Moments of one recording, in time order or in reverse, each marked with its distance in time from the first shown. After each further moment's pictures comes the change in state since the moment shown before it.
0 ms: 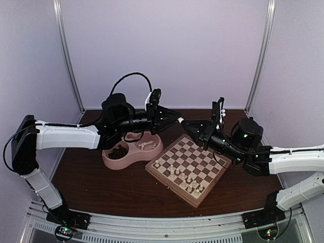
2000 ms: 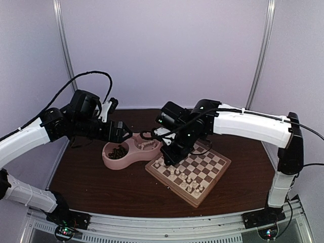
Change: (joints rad) left arm 0.127 -0.471 0.023 -1.332 -0.615 0.810; right arm 0.079 0.652 1.052 -1.682 -0.082 -0.761
